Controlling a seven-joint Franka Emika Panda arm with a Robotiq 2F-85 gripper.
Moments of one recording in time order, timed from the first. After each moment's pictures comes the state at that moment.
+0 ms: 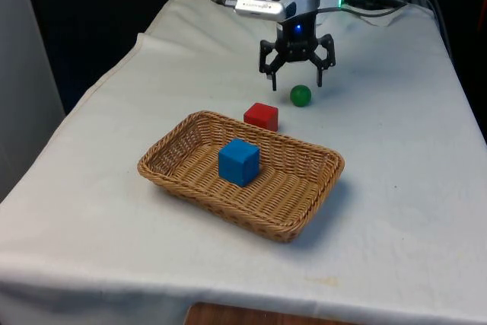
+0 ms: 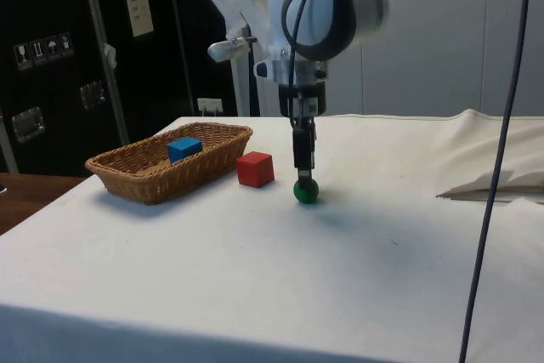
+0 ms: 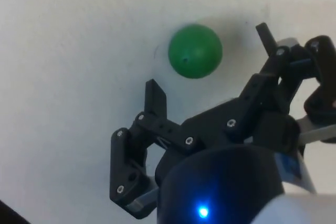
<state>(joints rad) 0.26 0.25 -0.27 -2.53 0.29 2.77 -0.50</state>
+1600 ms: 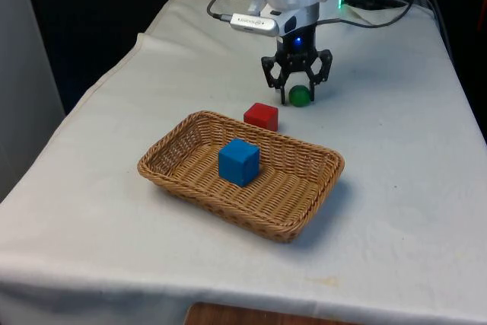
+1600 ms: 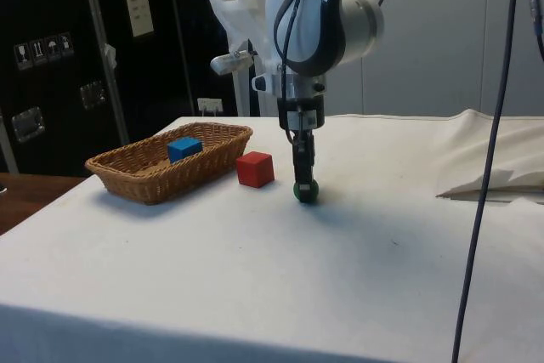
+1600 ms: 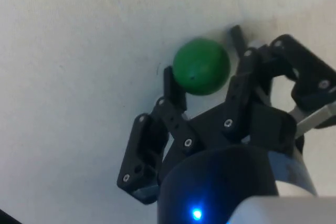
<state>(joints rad) 0.26 0.32 -0.26 -2.50 0.37 2.79 -0.58</state>
